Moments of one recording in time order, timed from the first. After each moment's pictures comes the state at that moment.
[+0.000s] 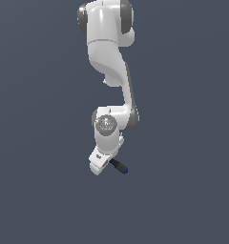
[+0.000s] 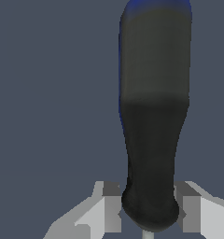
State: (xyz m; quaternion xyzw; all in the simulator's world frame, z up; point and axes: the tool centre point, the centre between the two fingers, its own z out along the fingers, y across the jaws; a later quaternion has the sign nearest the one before) arm 0.066 -0.026 0.013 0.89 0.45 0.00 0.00
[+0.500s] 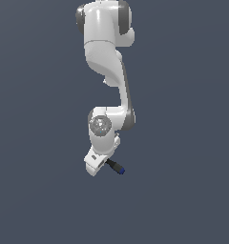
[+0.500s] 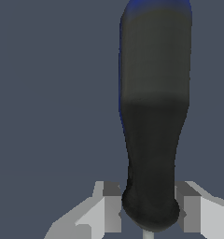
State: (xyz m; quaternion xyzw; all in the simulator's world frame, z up) arm 0.069 -0.043 0.013 0.89 0.45 0.00 0.00
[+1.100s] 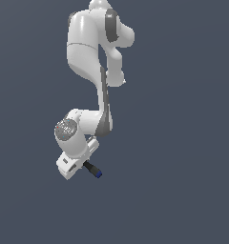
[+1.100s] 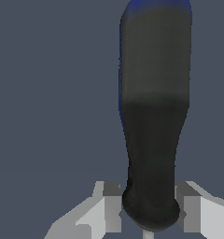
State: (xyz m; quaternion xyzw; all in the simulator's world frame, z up) arm 0.083 -0.147 0.013 0.89 0.45 0.00 0.00
